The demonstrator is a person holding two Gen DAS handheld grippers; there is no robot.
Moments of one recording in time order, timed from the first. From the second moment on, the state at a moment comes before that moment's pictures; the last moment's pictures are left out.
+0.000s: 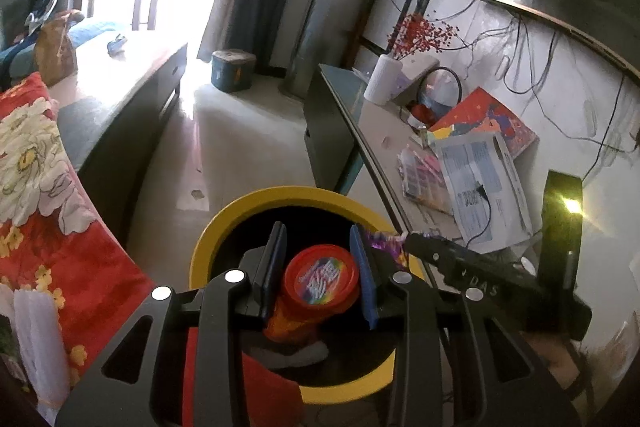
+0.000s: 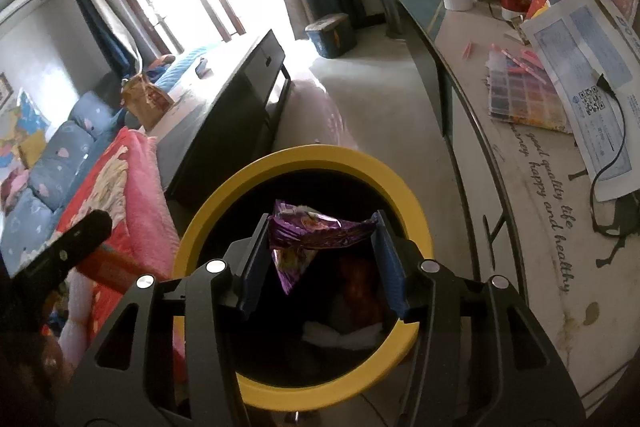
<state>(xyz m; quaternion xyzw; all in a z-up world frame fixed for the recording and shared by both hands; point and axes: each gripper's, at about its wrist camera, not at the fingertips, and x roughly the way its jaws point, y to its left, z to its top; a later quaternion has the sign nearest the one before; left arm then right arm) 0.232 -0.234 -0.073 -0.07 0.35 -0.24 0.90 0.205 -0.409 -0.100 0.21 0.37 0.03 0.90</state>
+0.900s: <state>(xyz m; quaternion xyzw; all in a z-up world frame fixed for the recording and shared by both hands) 0.177 -0.144 -0.029 -0.08 0.32 -0.14 0.94 0.172 -0.354 -0.031 0.16 0.30 0.08 0.94</state>
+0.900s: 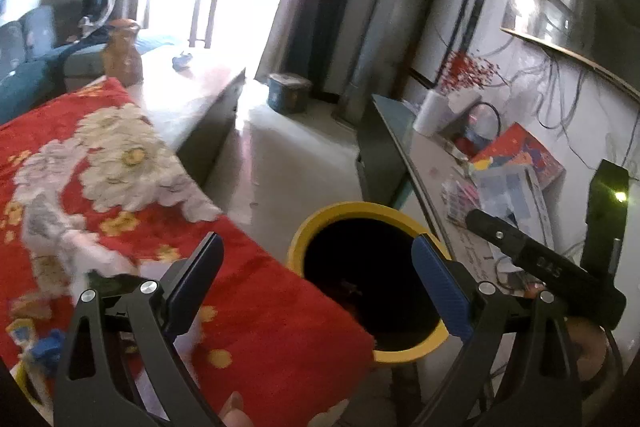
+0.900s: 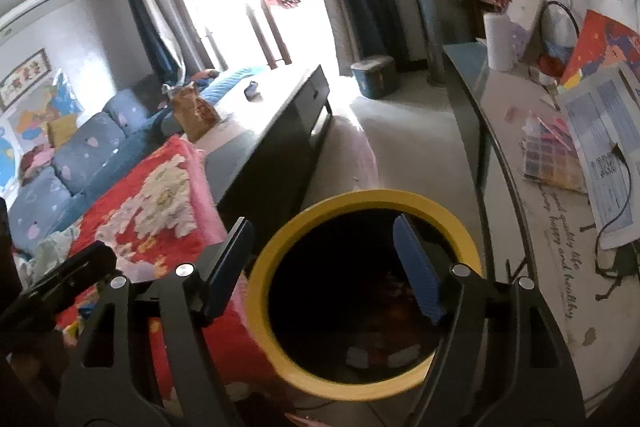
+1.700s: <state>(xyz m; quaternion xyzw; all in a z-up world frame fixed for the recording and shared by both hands) 0.140 -0.041 -0.015 -0.12 0.28 -0.04 0.95 0.140 -0.252 -0.007 0.09 0.29 0.18 0.94</state>
